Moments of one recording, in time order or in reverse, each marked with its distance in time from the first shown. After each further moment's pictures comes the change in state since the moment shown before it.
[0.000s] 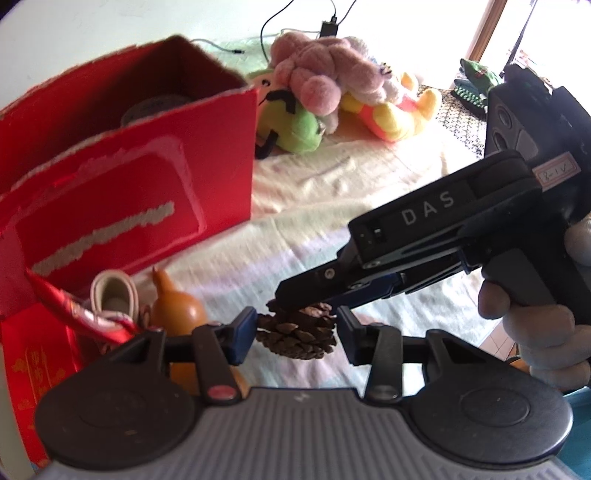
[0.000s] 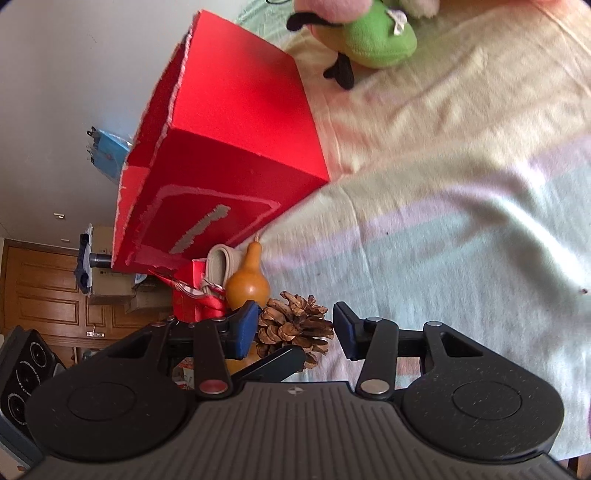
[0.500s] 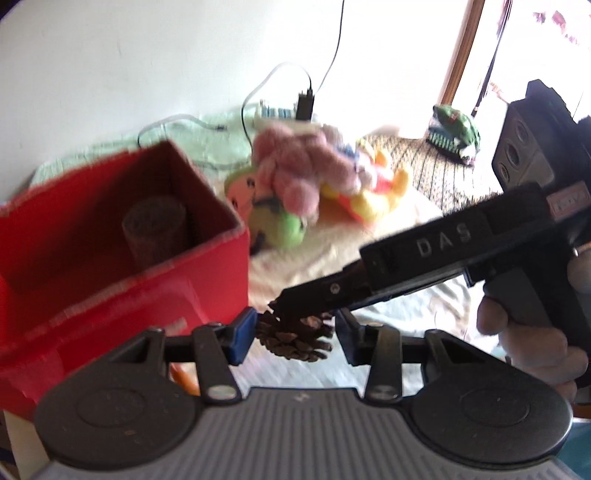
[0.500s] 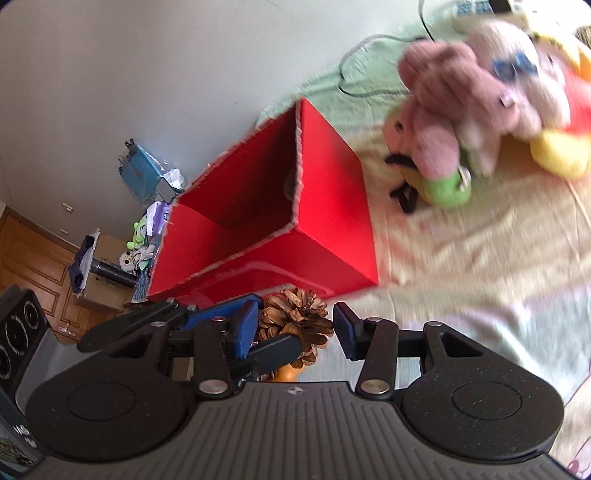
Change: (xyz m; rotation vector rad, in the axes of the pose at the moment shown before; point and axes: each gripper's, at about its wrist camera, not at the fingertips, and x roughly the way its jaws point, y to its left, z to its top) left arm -0.047 0.001 0.049 0.064 -0.186 -0.038; right arm -0.041 0.075 0.012 -0.249 -0.216 -0.045
